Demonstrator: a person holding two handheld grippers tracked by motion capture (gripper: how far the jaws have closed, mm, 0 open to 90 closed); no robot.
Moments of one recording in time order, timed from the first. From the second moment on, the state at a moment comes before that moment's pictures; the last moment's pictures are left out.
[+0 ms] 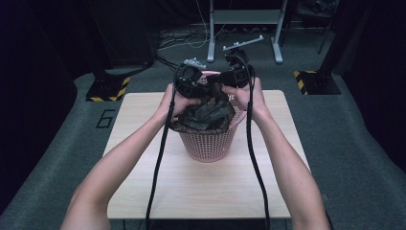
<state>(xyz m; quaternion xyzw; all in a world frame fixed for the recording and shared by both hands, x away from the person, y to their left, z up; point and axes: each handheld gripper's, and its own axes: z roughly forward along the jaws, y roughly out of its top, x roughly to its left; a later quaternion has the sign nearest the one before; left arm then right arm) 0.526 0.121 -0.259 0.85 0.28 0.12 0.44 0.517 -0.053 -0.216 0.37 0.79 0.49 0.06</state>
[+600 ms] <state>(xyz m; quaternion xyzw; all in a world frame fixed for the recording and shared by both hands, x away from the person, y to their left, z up) 0.531 0.155 -0.236 0.81 0.31 0.14 0.48 0.520 -0.095 -0.228 0.39 0.76 0.51 0.05</state>
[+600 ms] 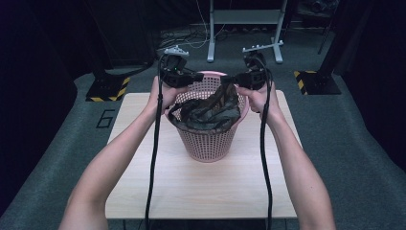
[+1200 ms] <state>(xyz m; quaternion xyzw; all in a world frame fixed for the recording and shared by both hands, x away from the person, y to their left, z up) 0.533 0.105 -0.265 0.85 0.26 0.12 0.44 0.510 -0.071 -0.210 0.36 0.76 0.54 0.04</state>
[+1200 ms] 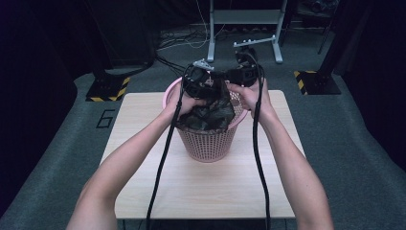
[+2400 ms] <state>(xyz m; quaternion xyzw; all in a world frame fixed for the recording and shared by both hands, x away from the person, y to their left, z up) 0.530 0.163 -0.242 0.82 0.30 0.08 0.48 0.524 -0.054 -0.237 0.39 0.77 0.49 0.11</state>
